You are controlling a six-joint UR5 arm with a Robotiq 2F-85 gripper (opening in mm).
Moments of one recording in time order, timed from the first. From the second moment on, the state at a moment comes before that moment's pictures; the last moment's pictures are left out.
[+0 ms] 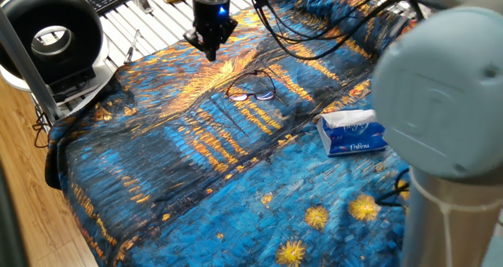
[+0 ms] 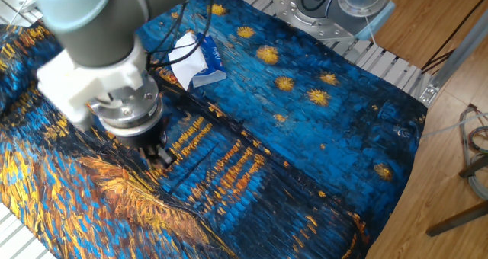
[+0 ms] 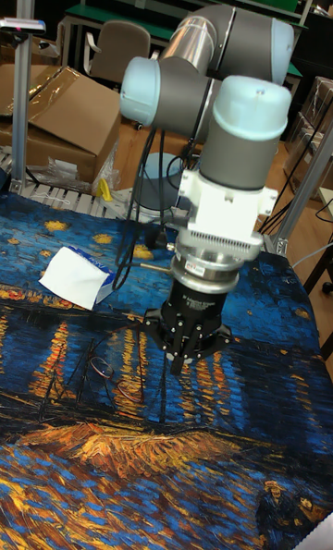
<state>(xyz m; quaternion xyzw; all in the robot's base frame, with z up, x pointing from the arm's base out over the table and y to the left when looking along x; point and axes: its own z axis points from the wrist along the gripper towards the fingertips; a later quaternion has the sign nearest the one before) 0.676 0.044 0.138 0.07 0.99 0.02 0.07</state>
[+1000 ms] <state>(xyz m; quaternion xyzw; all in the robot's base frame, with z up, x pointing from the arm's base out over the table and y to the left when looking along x) 0.669 0.032 0.136 0.15 0.98 0.02 0.11</state>
